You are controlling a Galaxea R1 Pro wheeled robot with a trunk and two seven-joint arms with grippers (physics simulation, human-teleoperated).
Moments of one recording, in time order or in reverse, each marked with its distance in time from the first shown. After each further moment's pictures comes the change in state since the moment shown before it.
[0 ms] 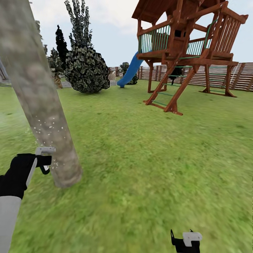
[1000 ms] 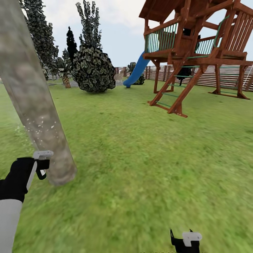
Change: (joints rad) left arm 0.028 -0.021 0.047 0.011 0.001 0.000 0.079; right arm 0.000 0.002 0.001 0.000 0.001 0.000 0.002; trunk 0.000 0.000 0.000
